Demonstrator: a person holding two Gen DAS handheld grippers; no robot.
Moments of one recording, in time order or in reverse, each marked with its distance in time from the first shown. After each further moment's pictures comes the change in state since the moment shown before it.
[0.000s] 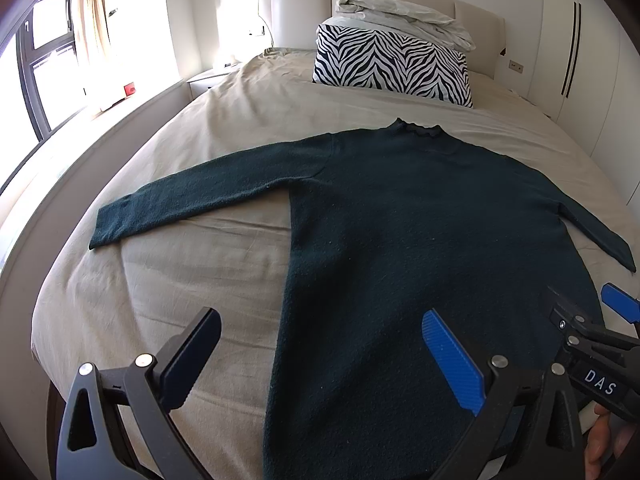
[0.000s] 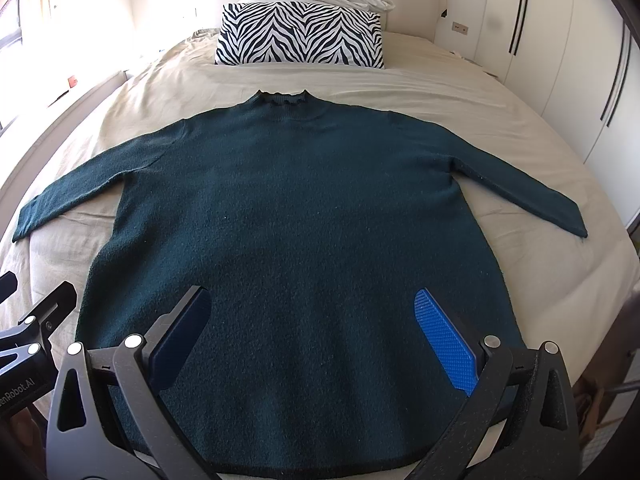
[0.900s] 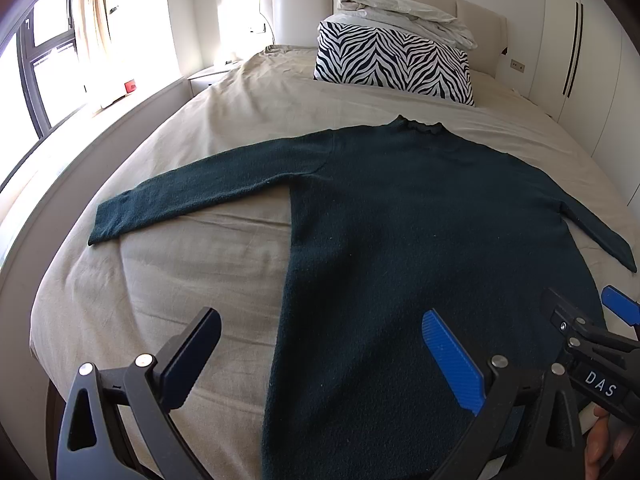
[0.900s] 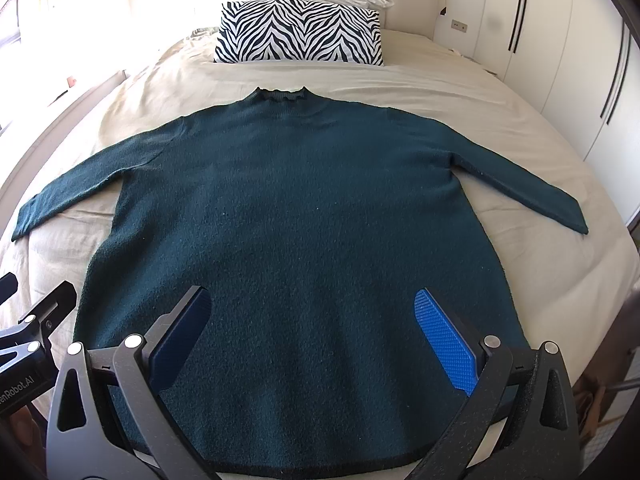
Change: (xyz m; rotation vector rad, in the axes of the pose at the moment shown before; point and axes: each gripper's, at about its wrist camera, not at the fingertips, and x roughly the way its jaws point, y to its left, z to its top) left arm 0.009 0.005 -0.007 -0.004 0.007 0.000; right arm 0.003 0.000 -0.001 -0.002 0.007 -0.003
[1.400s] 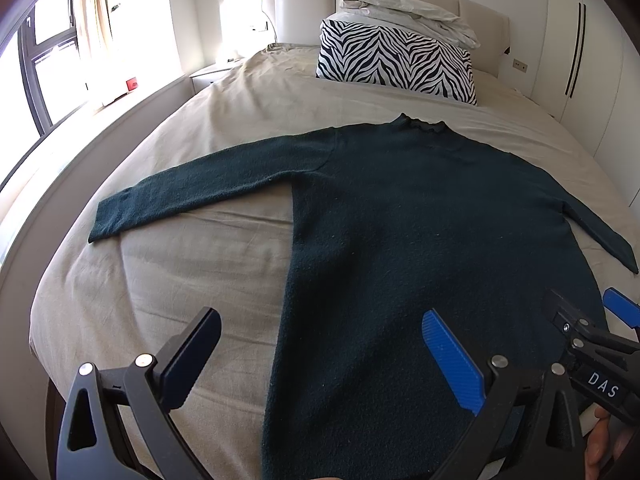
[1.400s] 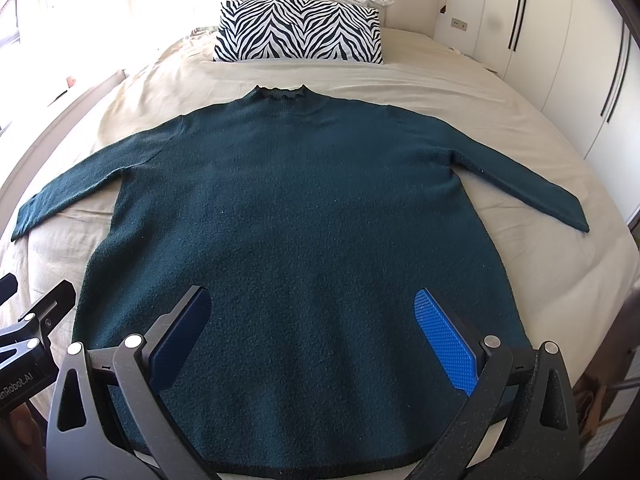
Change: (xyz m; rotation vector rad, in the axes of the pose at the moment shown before) left arm 0.002 -0.001 -0.002 -0.007 0.007 0.006; right arm 0.002 0.001 -0.002 0.002 0.003 -0.002
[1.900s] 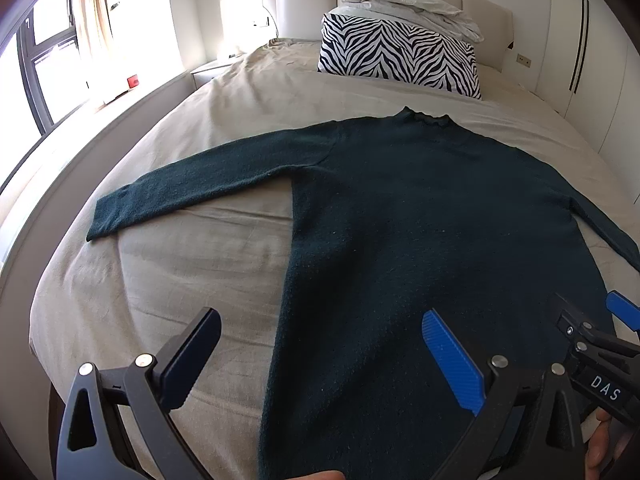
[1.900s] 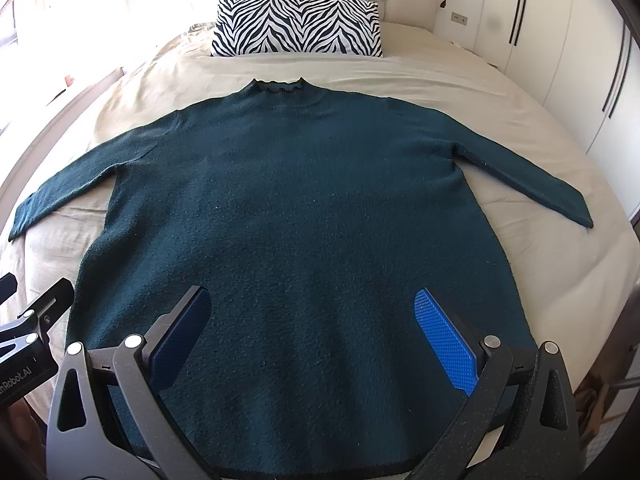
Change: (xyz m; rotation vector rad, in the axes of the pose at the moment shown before) left arm 0.009 -0.003 0.006 0.000 0.025 0.011; right arm 0.013 -0.005 0.000 0.005 0.024 0.003
